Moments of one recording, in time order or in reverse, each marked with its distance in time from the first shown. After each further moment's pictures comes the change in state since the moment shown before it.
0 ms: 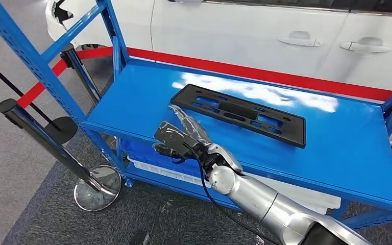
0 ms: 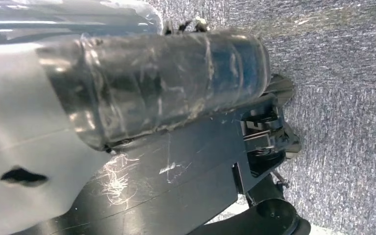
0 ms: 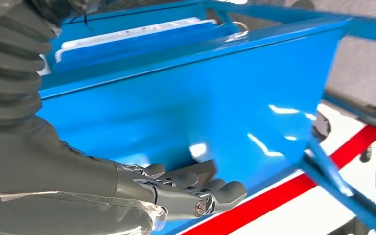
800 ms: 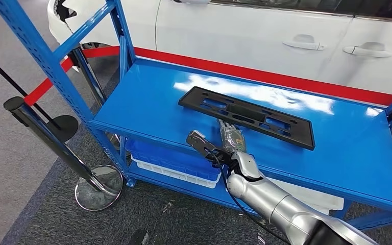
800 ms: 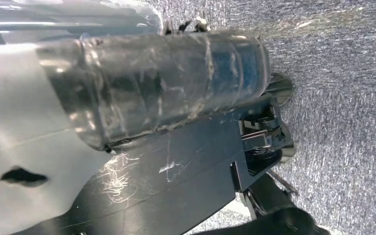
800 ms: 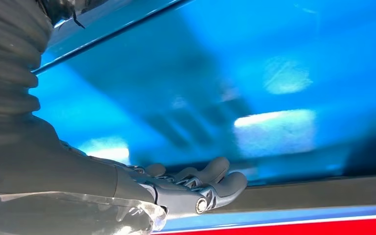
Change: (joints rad) left arm 0.005 0.004 0.023 0.000 -0.003 -0.012 0.003; right arm 0.009 -0.050 0.044 0.298 0.321 -0.130 0.291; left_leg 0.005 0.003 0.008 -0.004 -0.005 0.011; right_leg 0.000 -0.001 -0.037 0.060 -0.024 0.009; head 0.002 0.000
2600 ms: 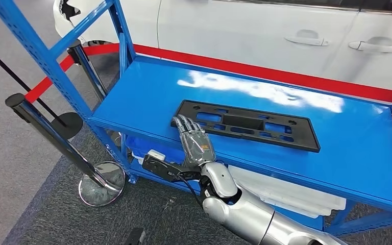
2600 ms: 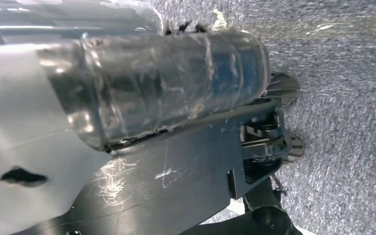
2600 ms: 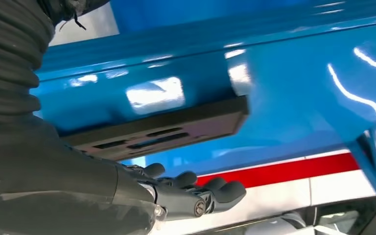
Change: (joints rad) left arm 0.001 0.002 0.049 0.000 0.034 0.025 0.029; right arm 0.096 0.058 0.004 -0.364 0.280 0.089 0.028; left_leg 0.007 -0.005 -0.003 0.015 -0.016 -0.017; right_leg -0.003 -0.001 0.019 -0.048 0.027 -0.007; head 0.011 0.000
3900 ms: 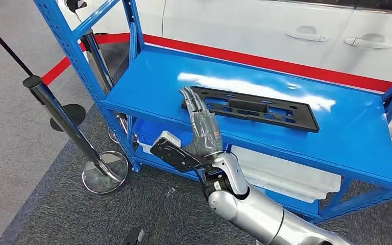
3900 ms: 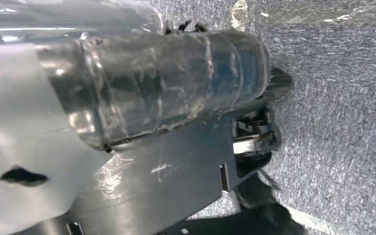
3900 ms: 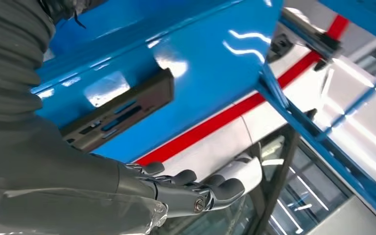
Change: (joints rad) left arm 0.004 0.003 0.026 -0.001 0.023 -0.040 -0.024; right arm -0.008 -0.042 -0.057 -0.188 -0.141 -0.222 -0.153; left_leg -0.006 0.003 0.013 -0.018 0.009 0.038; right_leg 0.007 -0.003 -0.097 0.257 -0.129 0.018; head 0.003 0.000
